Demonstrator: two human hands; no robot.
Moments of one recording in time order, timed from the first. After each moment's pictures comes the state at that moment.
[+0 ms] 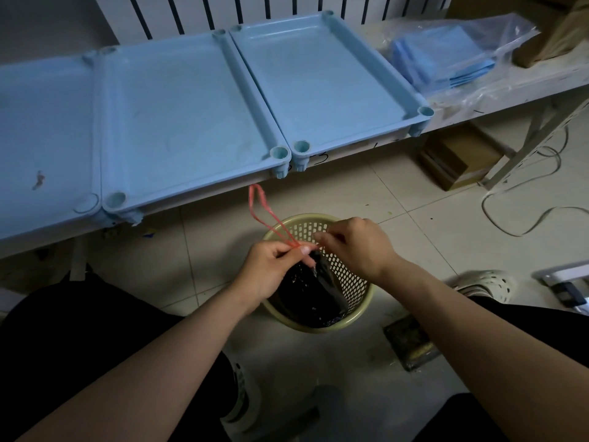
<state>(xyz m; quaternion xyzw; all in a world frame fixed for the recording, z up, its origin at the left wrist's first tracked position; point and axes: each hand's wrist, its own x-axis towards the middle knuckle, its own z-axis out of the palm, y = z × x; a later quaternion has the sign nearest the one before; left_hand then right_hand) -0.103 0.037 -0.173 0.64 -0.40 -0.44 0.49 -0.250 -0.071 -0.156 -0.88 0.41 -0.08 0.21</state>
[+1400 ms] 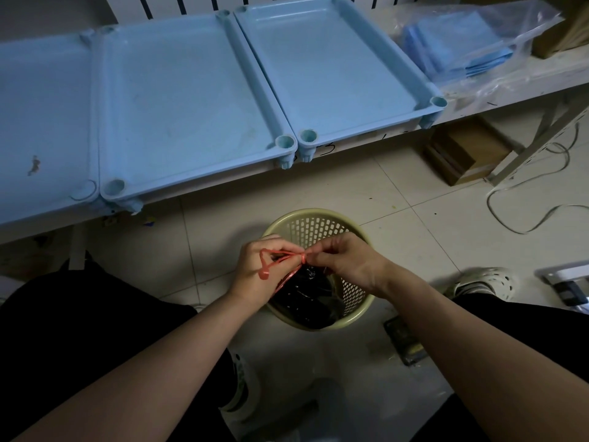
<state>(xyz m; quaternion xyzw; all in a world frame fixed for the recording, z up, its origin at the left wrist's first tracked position) -0.091 0.051 -0.198 0.66 -0.48 -0.28 0.51 -0.241 -0.044 -0.158 -0.66 0.40 -0.03 0.63</state>
